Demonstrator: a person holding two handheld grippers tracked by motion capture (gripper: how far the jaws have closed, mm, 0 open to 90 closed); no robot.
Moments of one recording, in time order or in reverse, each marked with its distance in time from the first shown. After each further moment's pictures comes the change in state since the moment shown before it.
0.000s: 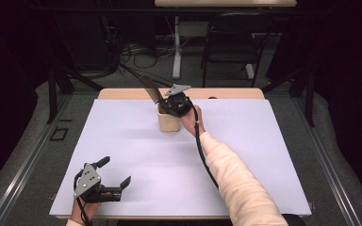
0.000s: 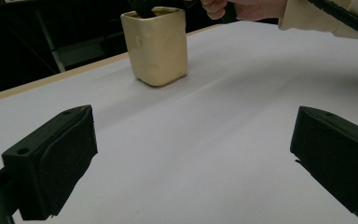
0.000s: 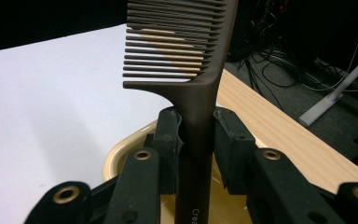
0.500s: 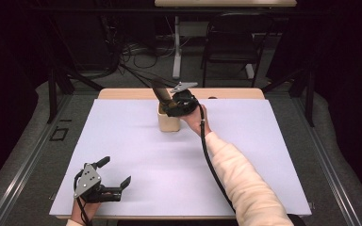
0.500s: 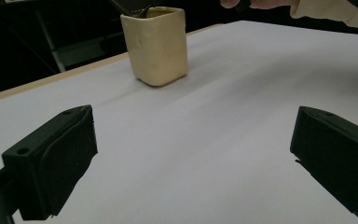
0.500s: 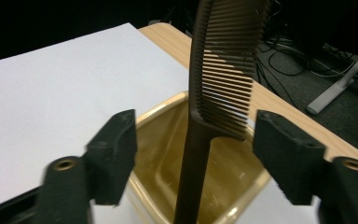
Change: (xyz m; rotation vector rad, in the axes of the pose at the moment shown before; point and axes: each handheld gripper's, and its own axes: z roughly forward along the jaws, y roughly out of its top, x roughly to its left) left arm 0.000 0.000 0.000 0.001 0.001 0.004; right arm -0.009 0.003 -0.022 0.025 0.027 0.059
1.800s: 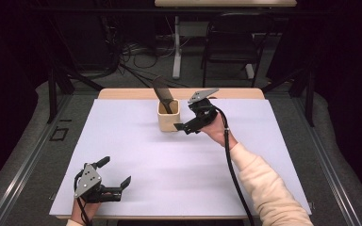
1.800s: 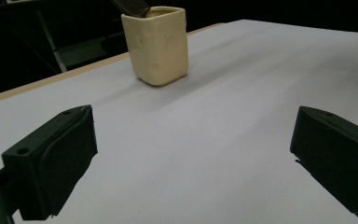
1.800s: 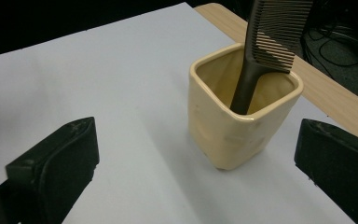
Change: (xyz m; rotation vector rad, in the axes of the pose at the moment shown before) left arm -0.001 0.000 0.000 0.003 0.004 0.006; right arm 0.005 -0.021 -0.079 0.058 0.193 -0.025
